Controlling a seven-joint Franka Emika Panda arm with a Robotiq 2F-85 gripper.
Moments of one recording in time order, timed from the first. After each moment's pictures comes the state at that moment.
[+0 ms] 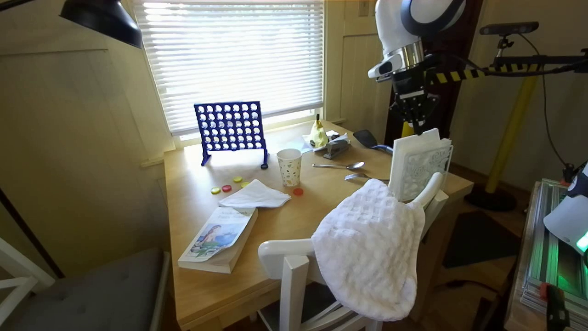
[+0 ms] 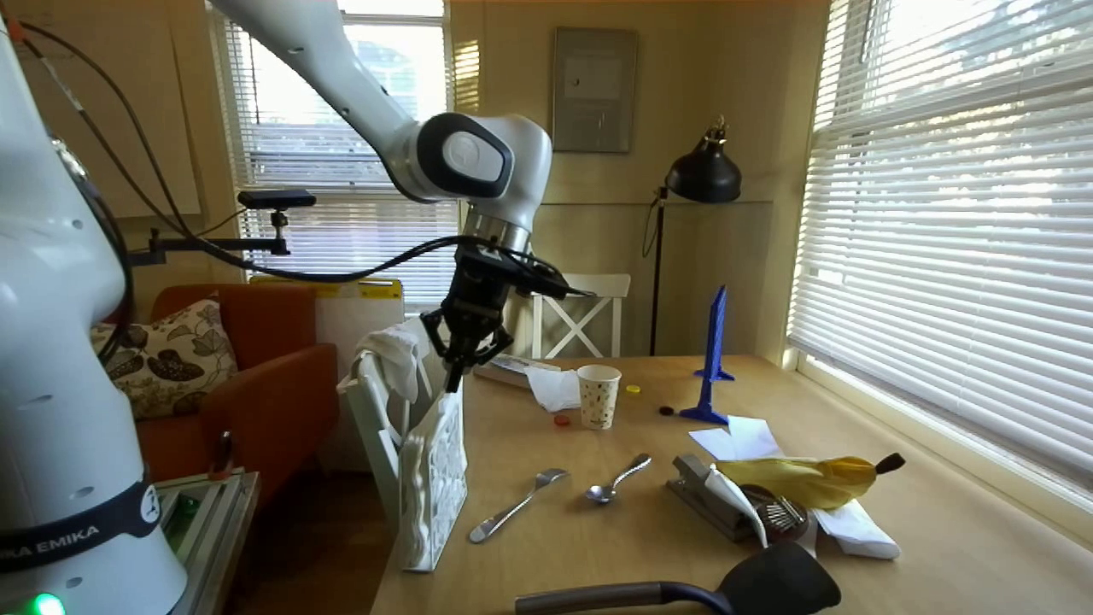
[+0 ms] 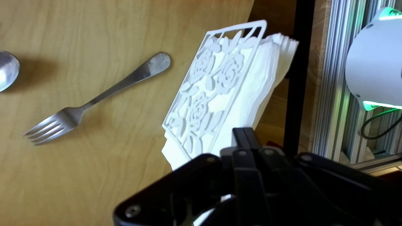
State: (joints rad) arm 0.08 -0.13 0.04 -2.42 -0.04 1.96 -1.42
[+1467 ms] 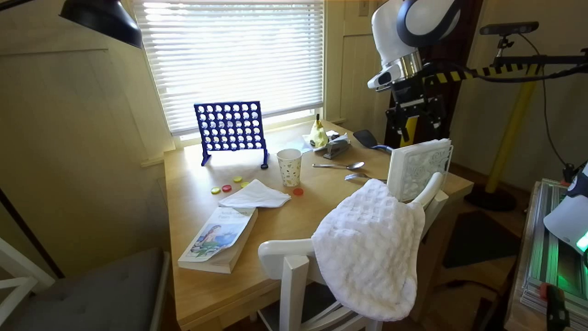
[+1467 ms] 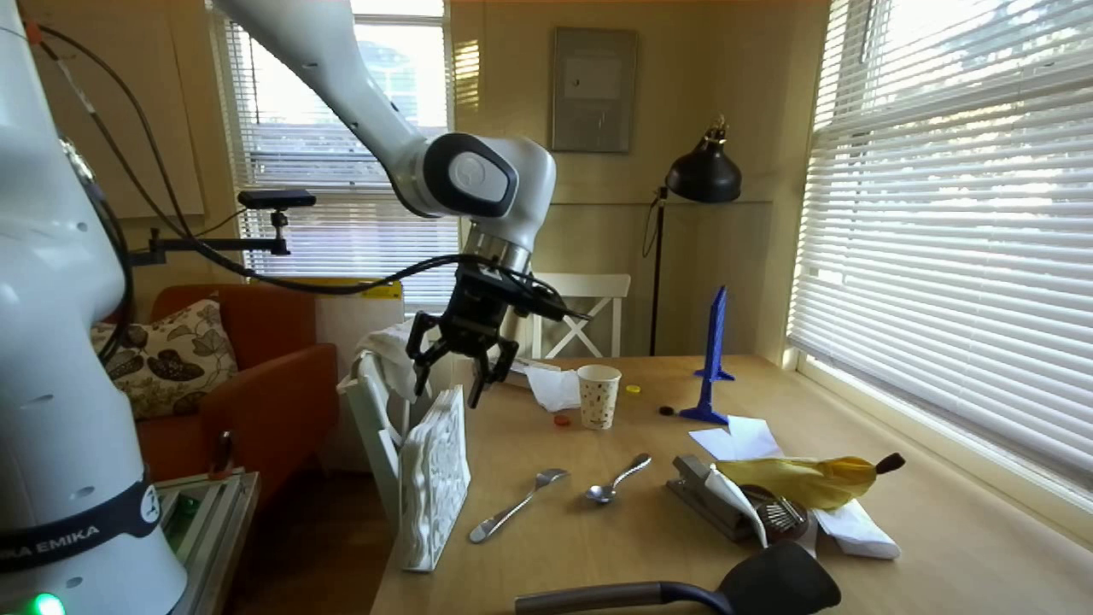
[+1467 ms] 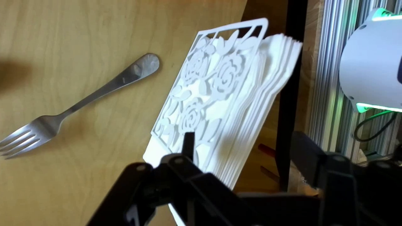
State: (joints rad) arm 0.08 -0.07 0.03 -2.42 -0.04 1.96 -1.42
